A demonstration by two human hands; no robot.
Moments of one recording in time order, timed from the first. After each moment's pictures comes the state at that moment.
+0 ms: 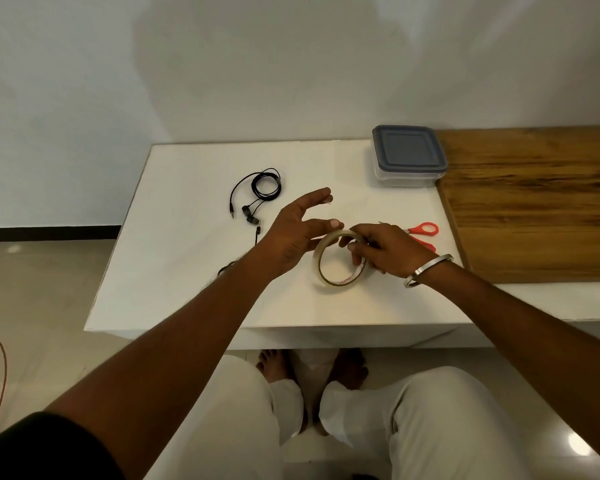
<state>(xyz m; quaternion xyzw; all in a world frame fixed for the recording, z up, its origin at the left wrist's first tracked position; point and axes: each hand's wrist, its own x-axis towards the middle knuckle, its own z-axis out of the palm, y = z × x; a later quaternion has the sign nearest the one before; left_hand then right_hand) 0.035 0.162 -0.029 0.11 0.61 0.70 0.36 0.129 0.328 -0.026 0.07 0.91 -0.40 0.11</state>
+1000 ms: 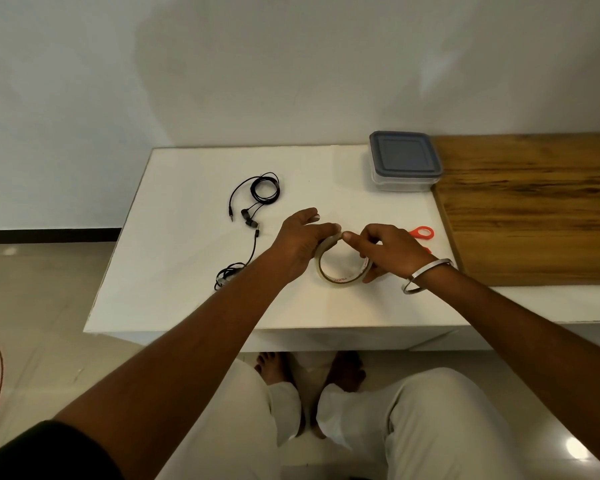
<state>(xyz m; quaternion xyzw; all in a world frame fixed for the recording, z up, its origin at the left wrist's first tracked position) 0.047 0.178 -0.026 -0.05 0.63 0.69 0.35 0.134 0.326 -0.021 0.20 0.88 -0.42 0.11</state>
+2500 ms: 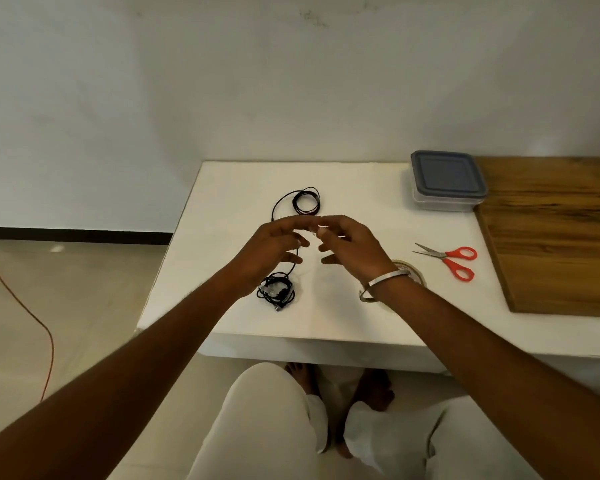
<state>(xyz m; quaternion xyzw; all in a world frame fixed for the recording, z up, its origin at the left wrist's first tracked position) 0.022 0.062 0.012 0.17 0.72 0.61 0.30 0.081 0.220 -0.004 0.17 0.74 -0.65 -0.01</state>
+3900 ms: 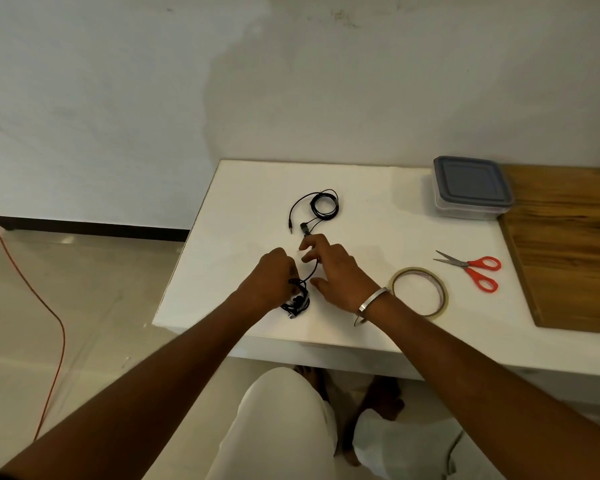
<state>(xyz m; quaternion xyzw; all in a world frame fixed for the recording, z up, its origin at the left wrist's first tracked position) 0.013 0.039 -0.046 0.24 0.94 0.13 0.19 0.072 0.186 -0.046 -0.03 0.93 -0.35 0.04</state>
